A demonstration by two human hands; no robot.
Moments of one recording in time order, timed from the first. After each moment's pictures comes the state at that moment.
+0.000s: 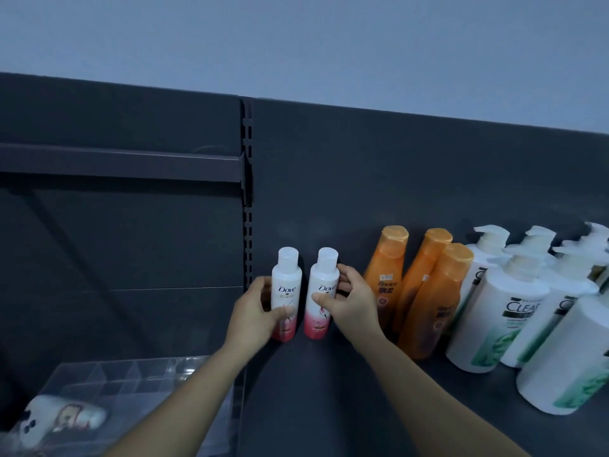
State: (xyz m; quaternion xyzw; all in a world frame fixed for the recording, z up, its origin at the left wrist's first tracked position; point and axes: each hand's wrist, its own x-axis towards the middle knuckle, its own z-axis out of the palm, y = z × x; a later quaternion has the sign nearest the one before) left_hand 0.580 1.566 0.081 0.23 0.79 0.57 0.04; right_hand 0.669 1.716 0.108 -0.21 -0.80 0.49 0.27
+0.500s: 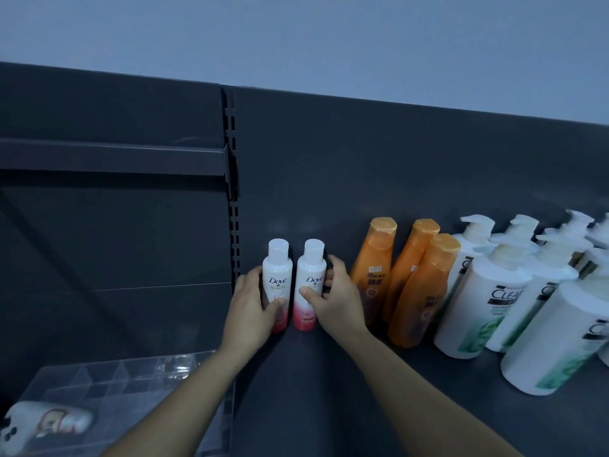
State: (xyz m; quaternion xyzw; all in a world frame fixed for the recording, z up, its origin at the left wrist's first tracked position) left_hand 0.590 1.575 0.084 0.26 0.82 0.50 -0.03; right_hand 0.666 1.711 0.100 -0.24 -0.84 0.41 0.25
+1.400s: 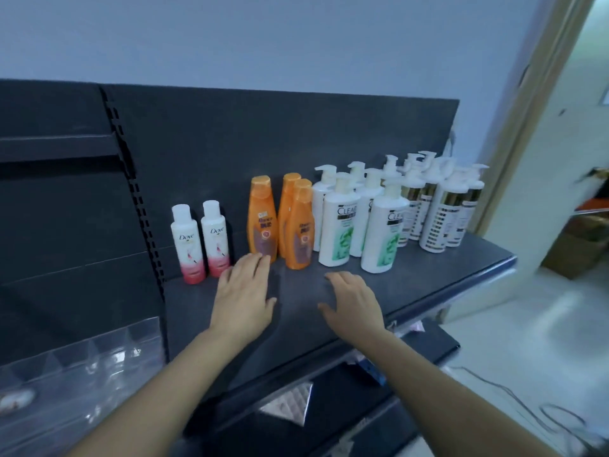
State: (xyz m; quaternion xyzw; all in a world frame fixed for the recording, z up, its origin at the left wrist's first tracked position) left_hand 0.764 1.569 0.113 0.51 0.83 0.18 -0.15; right_hand 0.913 1.699 0.097 -0.34 -0.92 0.09 0.19
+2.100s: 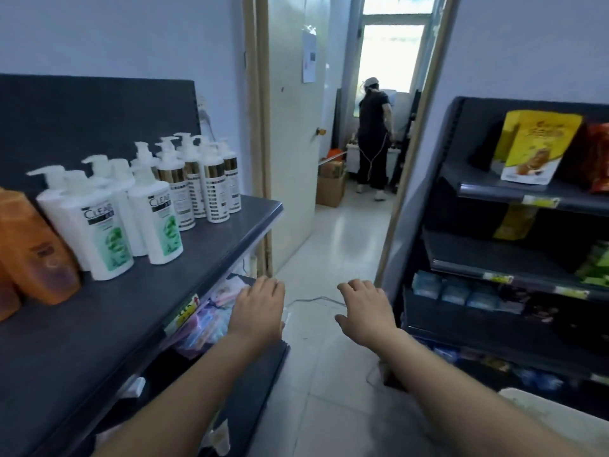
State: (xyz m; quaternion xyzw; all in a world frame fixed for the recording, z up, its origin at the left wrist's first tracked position) left_hand 1.043 1.652 0.089 0.82 0.55 0.08 -0.11; right_hand 1.244 1.646 0.080 -0.69 -0.72 -0.01 0.05
